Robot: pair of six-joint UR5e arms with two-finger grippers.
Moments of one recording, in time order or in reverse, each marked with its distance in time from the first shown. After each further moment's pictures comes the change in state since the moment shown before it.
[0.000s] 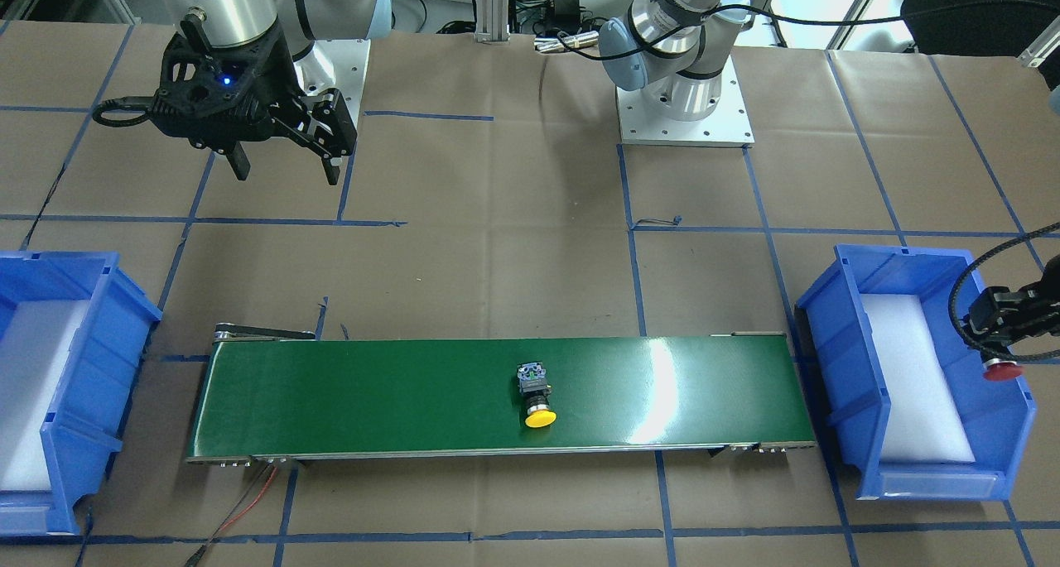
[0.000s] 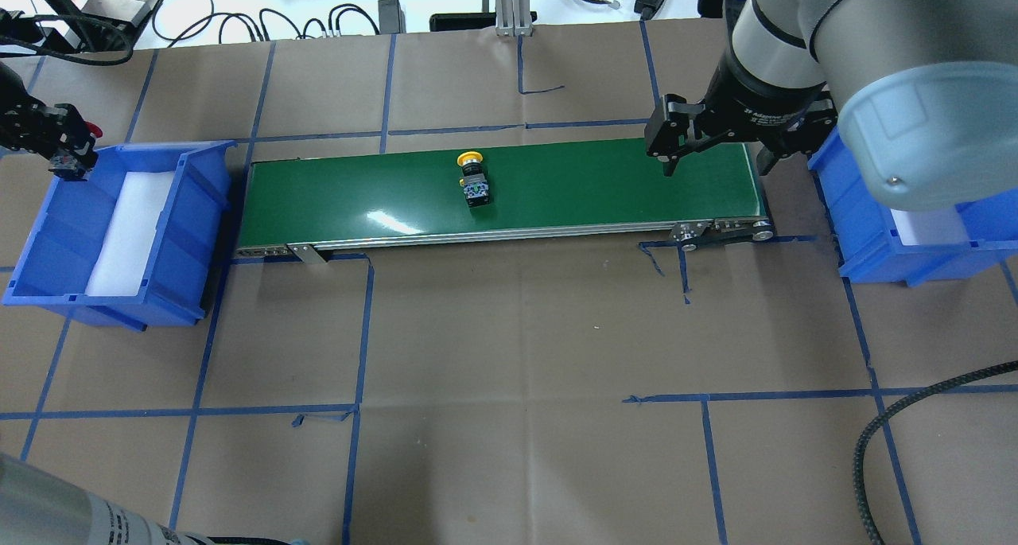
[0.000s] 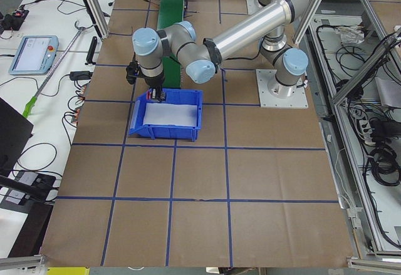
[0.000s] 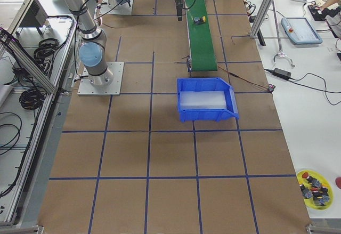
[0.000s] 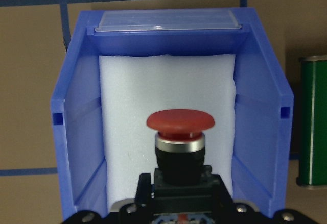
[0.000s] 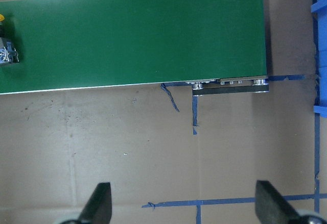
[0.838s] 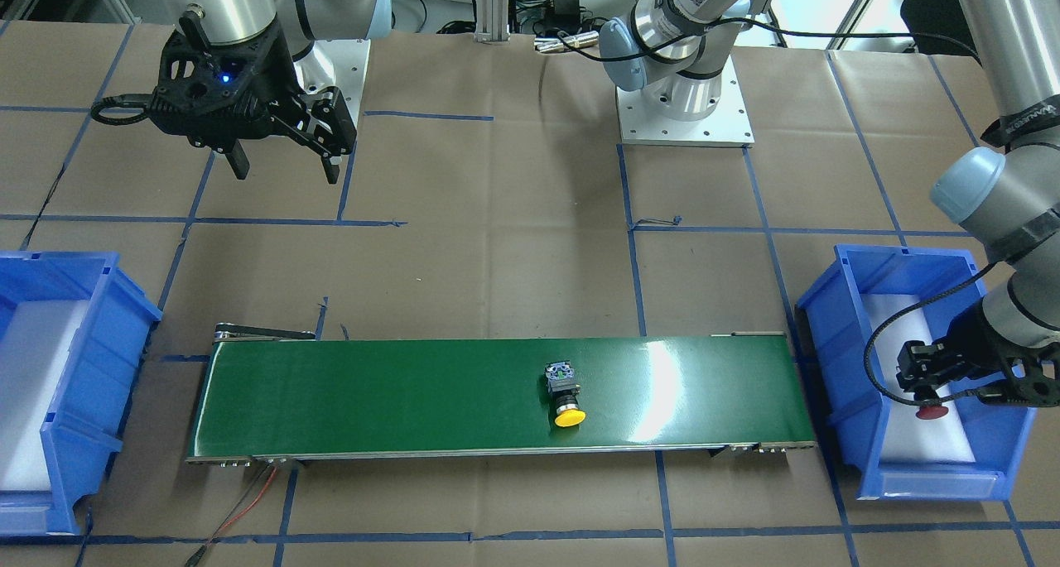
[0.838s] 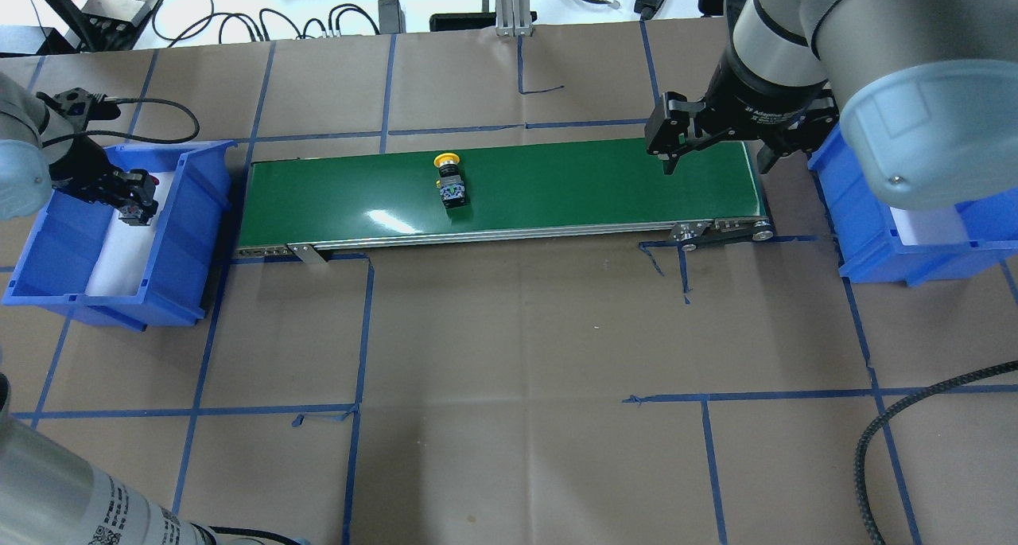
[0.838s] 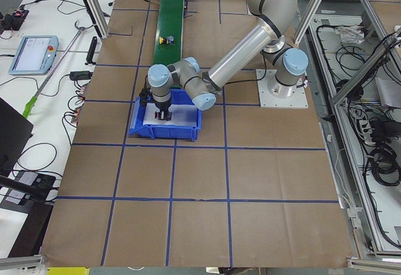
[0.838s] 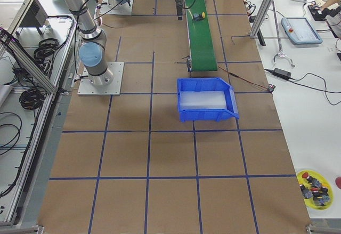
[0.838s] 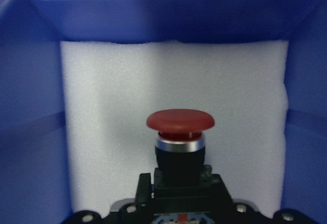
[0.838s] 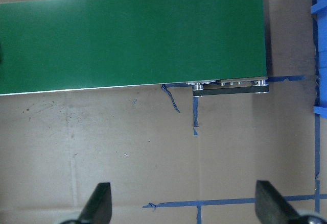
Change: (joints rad) left arm 0.010 -0.093 -0.250 0.429 -0.002 0.004; right arm 0.000 -0.001 -0.003 0.000 0.001 0.000
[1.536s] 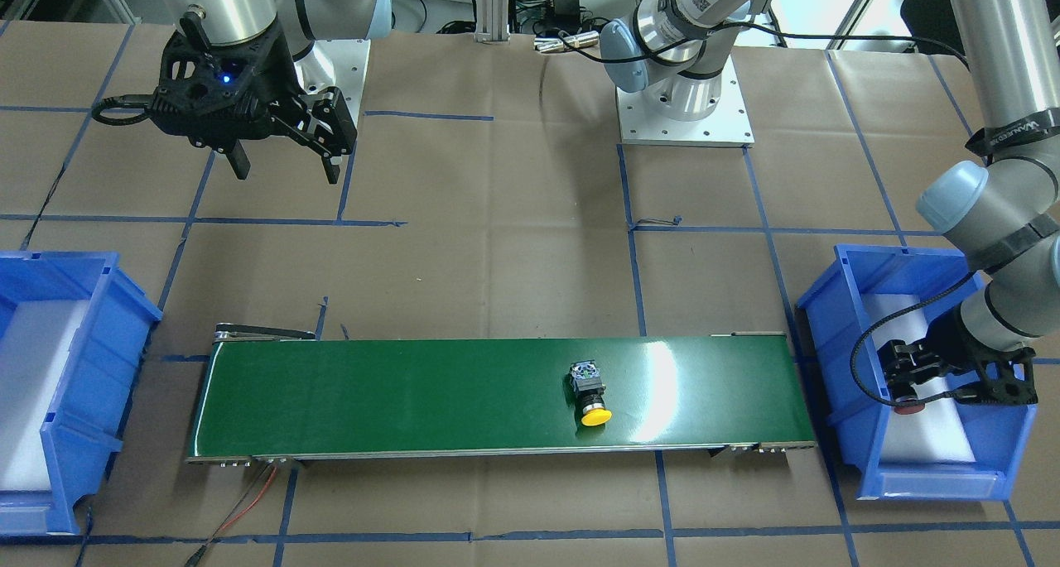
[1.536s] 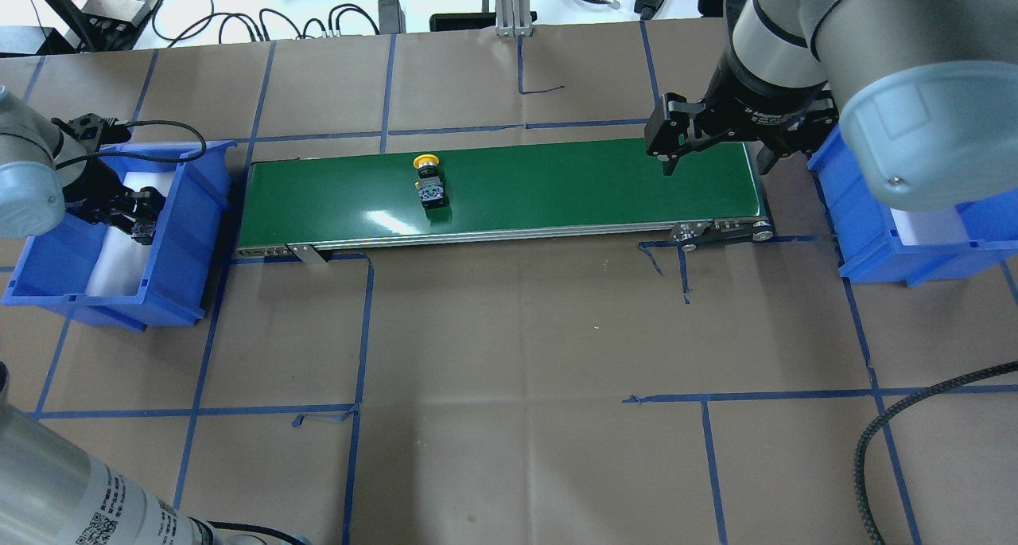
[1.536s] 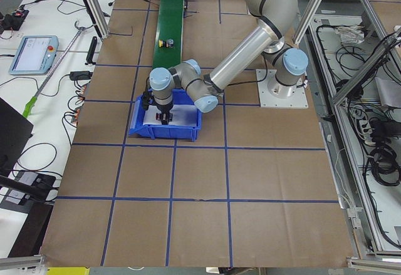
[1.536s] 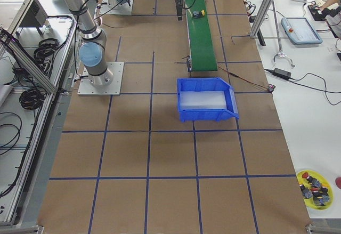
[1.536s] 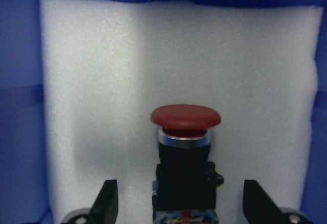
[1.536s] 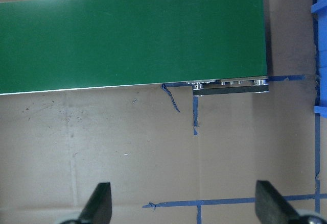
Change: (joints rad) left arm 0.015 -0.038 -0.060 0.044 -0.007 -0.014; right arm 0.000 0.000 0.001 0.000 0.001 0.001
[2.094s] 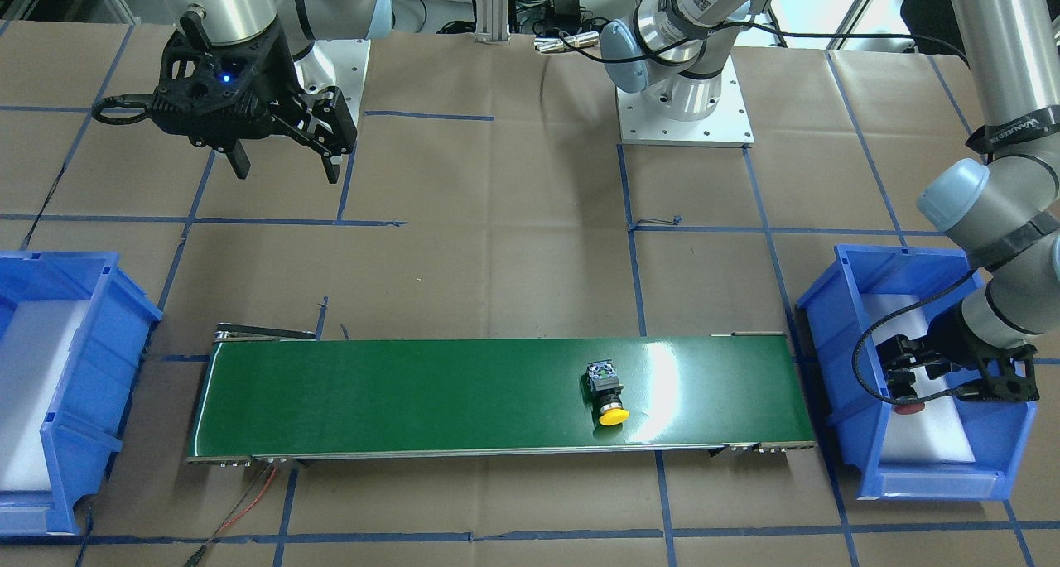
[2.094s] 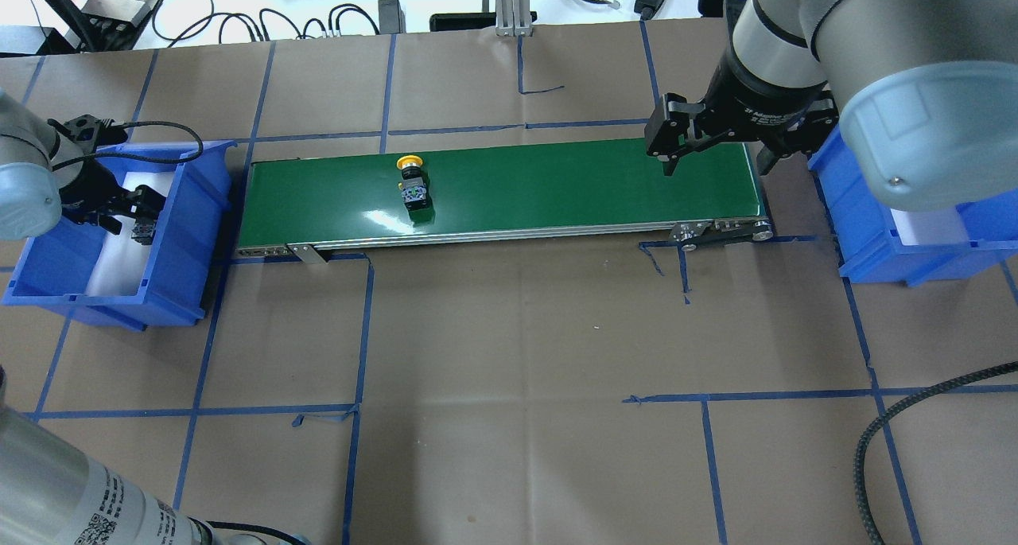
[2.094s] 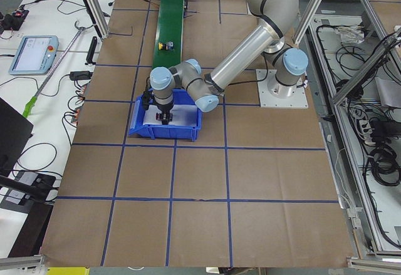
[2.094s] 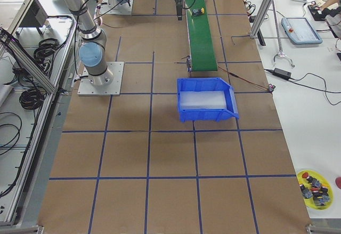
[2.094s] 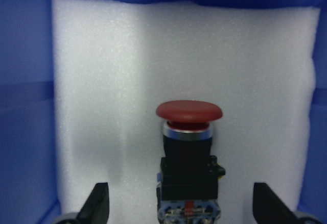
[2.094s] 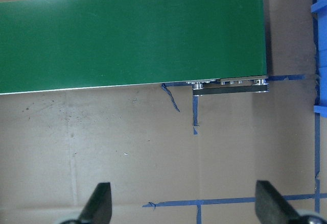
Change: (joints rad) left arm 0.009 0.003 -0.007 0.000 0.001 -0.007; right arm 0.000 0.000 0.001 0.001 0.000 0.000
